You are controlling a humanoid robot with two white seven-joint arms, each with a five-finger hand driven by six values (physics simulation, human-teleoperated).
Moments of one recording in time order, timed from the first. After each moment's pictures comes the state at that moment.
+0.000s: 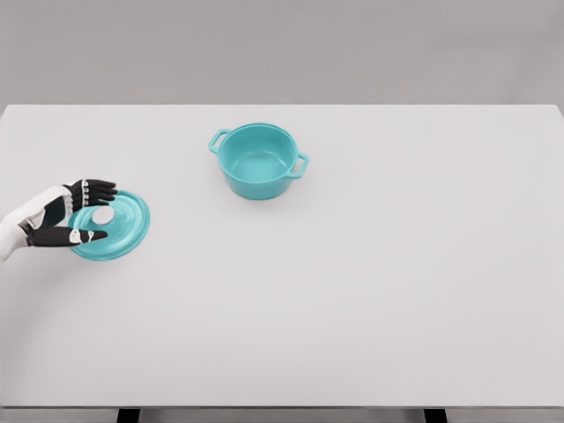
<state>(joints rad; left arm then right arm) -0.27 0.81 -0.43 -1.12 0.60 -0.39 -0.58 0.00 0.00 0.12 0.11 0.07 -0.28 0.38</state>
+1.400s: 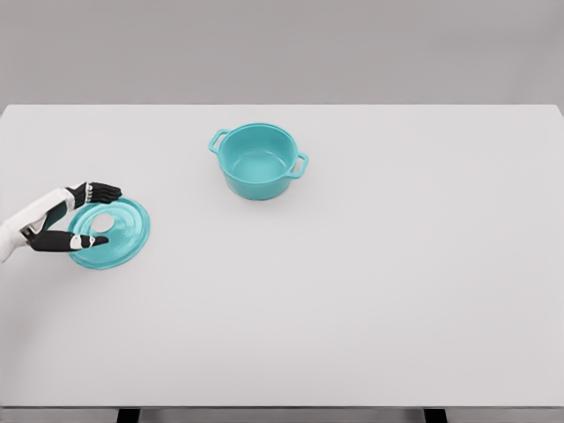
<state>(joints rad) -0.27 0.80 -0.43 -1.09 0.48 -0.61 -0.58 0.00 0.00 0.12 0.11 0.07 -0.28 0.38</state>
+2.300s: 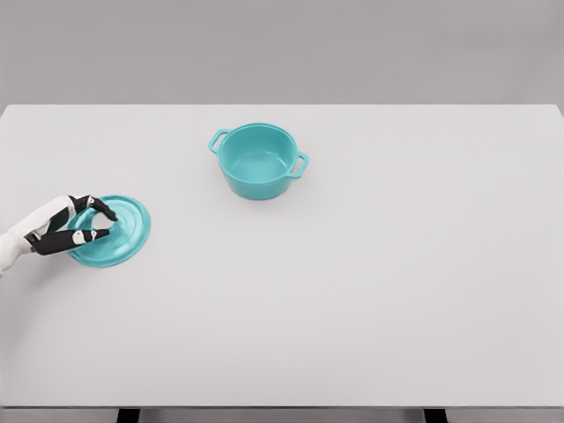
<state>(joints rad) -0.28 0.76 -0.44 -1.02 0.47 -0.61 -0.58 0.00 0.00 0.12 0.11 0.07 -0.28 0.38</state>
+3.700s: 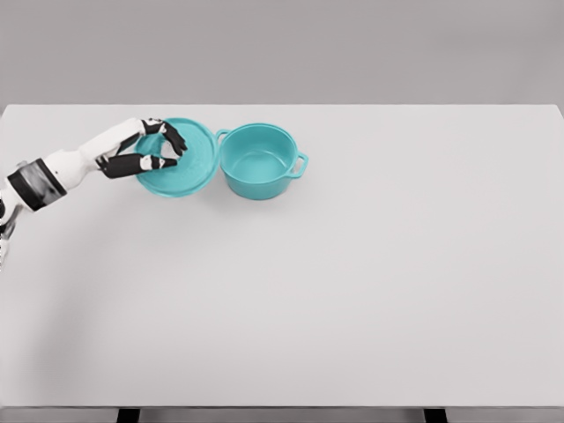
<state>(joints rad) -0.60 0.59 -0.51 -1.05 0.28 -0.58 -0.58 0.00 0.00 0.12 0.11 0.07 -0.28 0.38</state>
